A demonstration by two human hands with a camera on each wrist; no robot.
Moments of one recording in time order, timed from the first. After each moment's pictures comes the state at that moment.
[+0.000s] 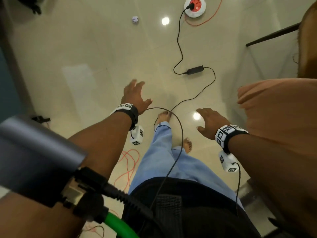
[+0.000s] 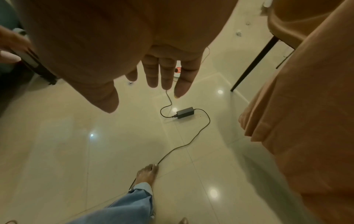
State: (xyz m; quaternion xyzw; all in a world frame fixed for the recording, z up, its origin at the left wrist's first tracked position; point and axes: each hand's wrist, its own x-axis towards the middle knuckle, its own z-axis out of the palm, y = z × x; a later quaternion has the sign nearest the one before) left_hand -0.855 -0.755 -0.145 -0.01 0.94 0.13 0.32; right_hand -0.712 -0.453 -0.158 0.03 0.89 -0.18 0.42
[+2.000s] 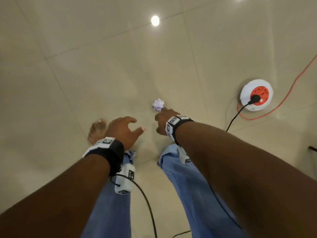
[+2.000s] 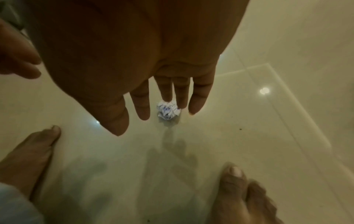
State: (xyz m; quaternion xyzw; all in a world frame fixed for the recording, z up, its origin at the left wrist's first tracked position) left_hand -1.544 -0.909 -0.564 -0.06 0.85 0.18 0.49; right_hand -1.538 -0.716 -0.642 -0.02 0.82 -0.12 0.56
